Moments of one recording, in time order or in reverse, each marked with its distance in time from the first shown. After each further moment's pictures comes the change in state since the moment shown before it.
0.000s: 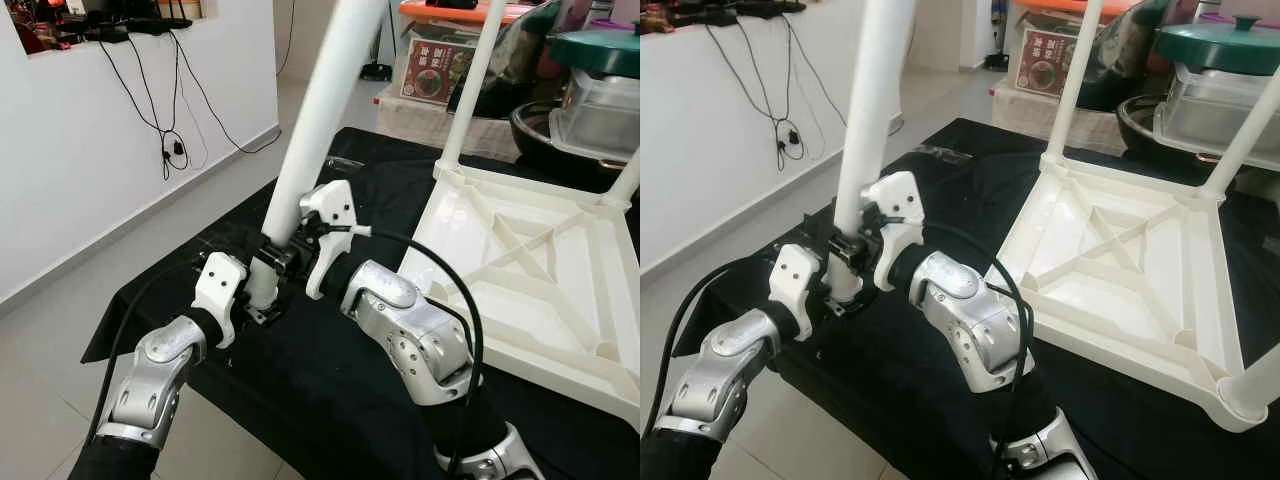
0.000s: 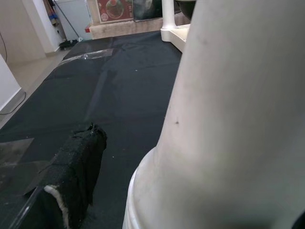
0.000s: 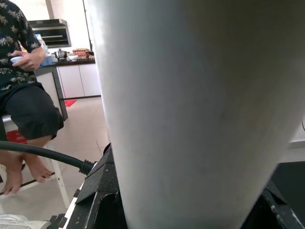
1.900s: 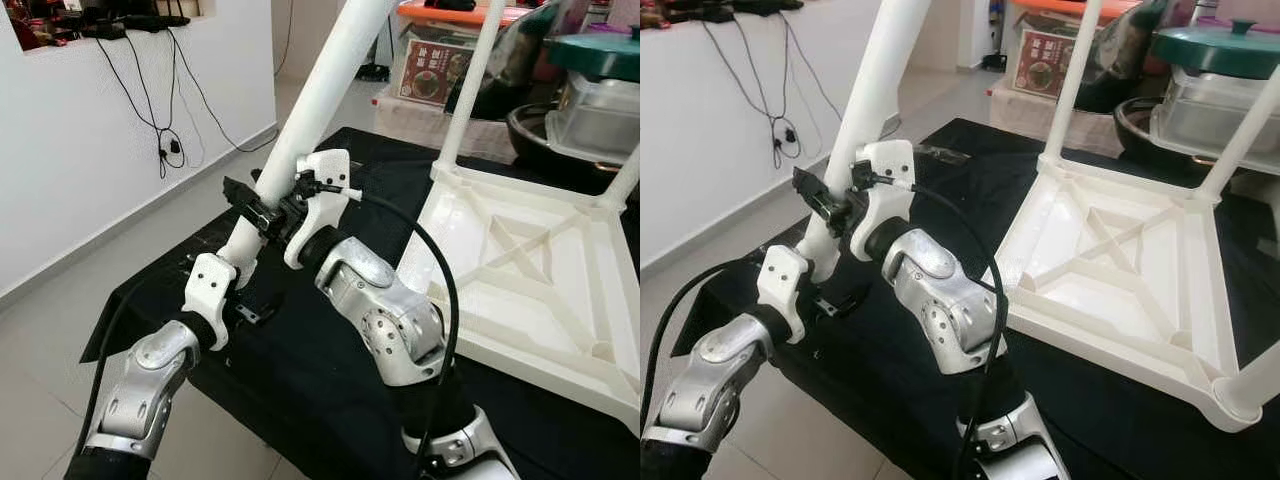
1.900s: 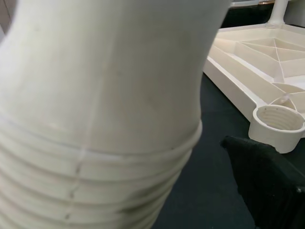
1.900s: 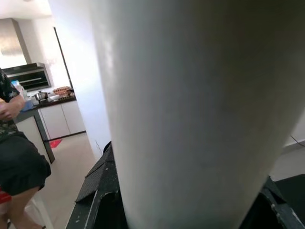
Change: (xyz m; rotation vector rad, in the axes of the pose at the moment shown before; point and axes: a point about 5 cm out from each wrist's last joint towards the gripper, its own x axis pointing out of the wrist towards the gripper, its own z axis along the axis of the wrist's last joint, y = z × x) left arm -0.007 -0.004 0.004 -0.037 -0.018 -0.028; right arm 0.025 0.008 0.024 0.118 -0.139 -0.116
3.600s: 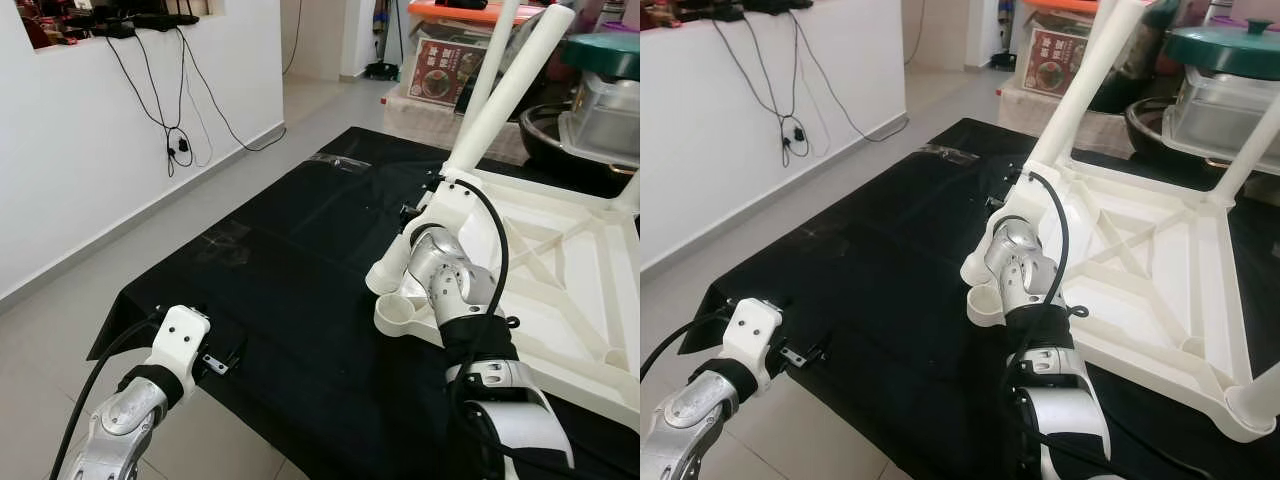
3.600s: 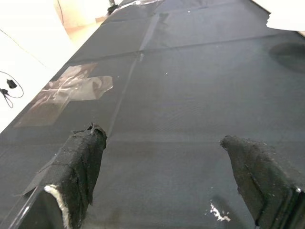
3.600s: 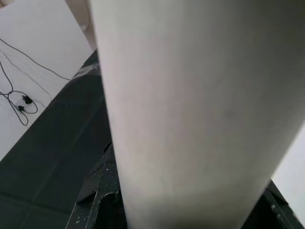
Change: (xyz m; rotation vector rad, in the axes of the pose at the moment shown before) left arm -0.059 0.003 -0.038 0.111 0.170 0.181; right arm -0.063 -0.166 -0.014 0.082 0.192 -1.167
